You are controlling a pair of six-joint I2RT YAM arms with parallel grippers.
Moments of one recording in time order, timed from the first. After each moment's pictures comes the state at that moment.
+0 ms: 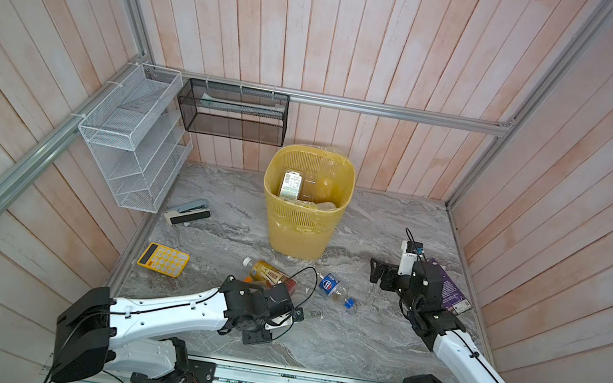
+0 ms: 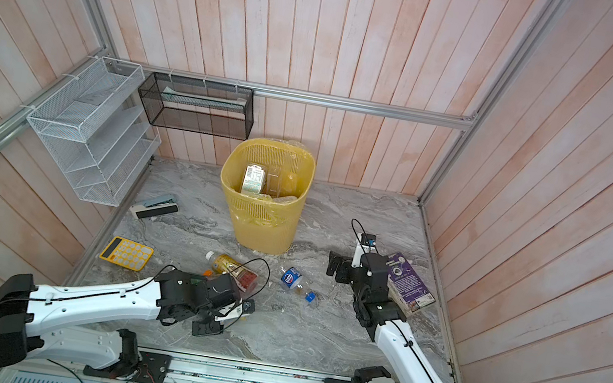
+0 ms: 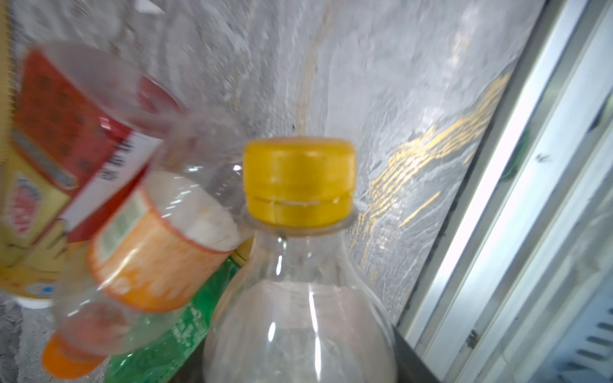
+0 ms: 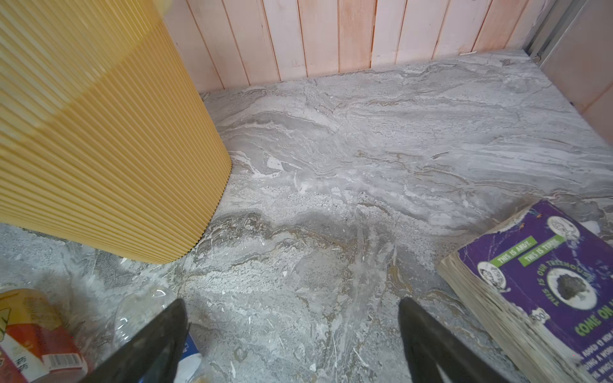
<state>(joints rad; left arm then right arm) -1.09 1.20 0.85 -0.90 -0.11 0.27 0.30 0.96 0.53 -0.04 0.03 0.26</state>
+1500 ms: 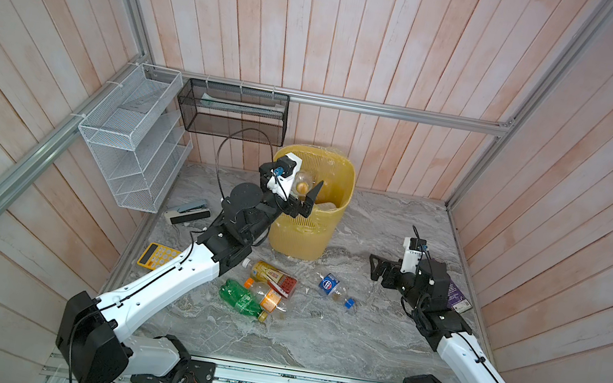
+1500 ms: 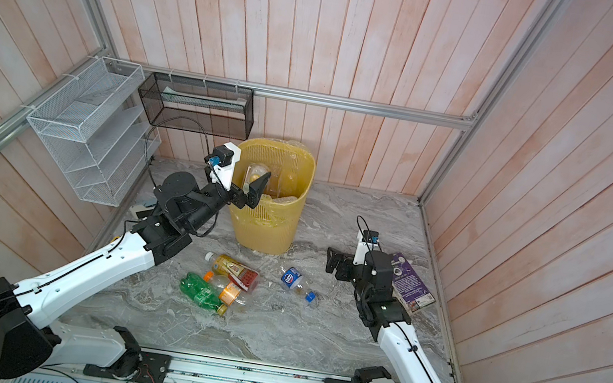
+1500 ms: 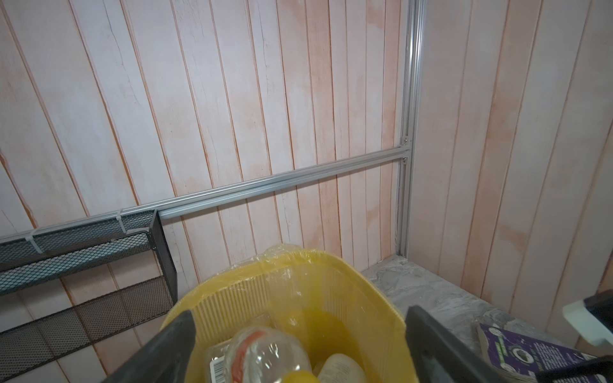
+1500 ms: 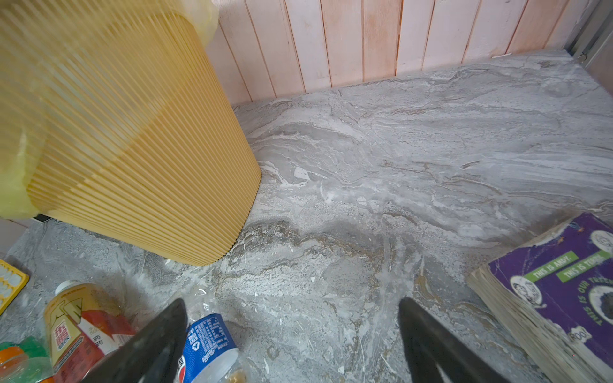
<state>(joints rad) -0.62 1.29 1.16 0.28 -0.08 0.11 0.29 0.92 0.57 -0.08 -0.07 0.30</state>
